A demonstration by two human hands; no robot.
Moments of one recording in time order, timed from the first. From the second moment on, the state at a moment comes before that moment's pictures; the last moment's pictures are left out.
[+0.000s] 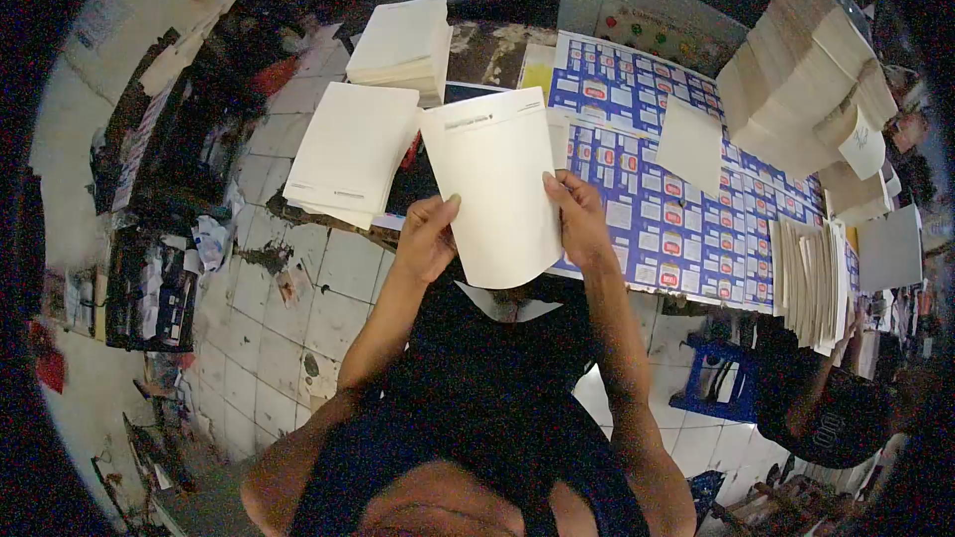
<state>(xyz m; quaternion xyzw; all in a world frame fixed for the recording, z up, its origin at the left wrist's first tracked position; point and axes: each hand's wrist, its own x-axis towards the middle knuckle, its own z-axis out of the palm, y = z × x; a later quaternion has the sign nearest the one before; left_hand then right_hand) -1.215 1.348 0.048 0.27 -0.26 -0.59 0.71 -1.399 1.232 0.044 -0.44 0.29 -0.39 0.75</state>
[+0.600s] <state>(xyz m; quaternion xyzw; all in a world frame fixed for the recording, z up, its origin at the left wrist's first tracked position) -1.221 1.342 0.030 0.36 -0.19 -0.56 0.72 -1.396 1.245 0.037 -0.40 0.28 -0.45 0.75</state>
